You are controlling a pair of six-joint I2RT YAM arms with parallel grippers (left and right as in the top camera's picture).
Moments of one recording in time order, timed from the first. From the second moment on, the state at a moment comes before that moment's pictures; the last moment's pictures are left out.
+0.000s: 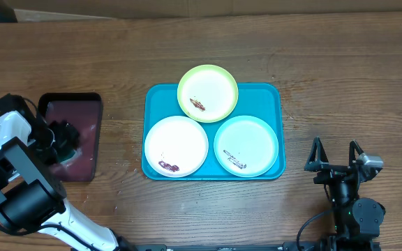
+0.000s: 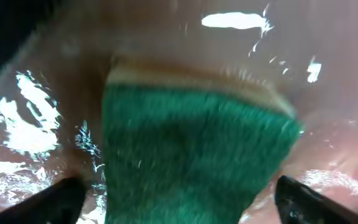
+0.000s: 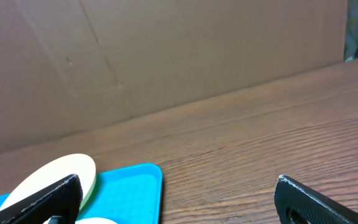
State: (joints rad) left arm 0.63 2.00 1.32 -0.84 0.07 -0.21; right arm -0.07 0.01 0.02 -0.03 -0.06 0.28
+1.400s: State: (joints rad) left arm 0.59 2.02 1.67 -1.07 0.23 -0.21; right arm -0.06 0.01 0.02 -0.03 -0.06 0.28
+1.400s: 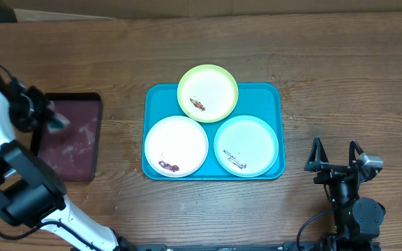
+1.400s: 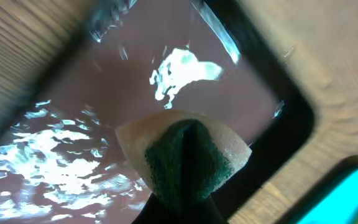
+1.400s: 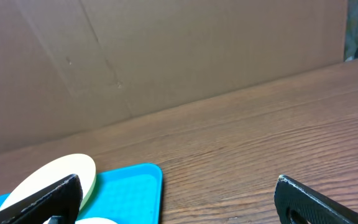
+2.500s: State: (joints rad) left arm 0.53 2.04 1.64 -1.16 0.11 -0.15; right arm -0.07 0.01 0.02 -0.04 -0.06 0.28
